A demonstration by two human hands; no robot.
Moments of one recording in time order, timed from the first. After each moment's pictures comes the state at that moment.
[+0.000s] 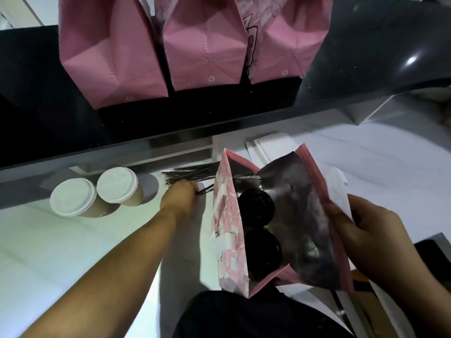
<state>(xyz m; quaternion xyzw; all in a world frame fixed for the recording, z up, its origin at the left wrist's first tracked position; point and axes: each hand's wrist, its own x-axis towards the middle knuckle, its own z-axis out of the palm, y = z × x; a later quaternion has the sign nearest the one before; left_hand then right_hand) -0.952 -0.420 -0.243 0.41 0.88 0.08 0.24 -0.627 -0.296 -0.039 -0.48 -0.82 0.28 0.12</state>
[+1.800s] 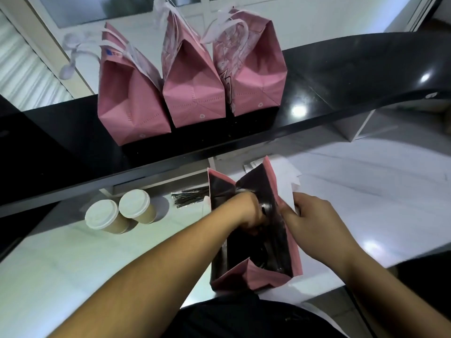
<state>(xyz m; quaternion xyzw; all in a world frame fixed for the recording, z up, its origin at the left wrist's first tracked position) -0.792 -0.341 -0.074 0.44 0.80 0.03 0.41 -0.626 -0.294 -0.044 -0.39 -0.84 0.35 0.13</state>
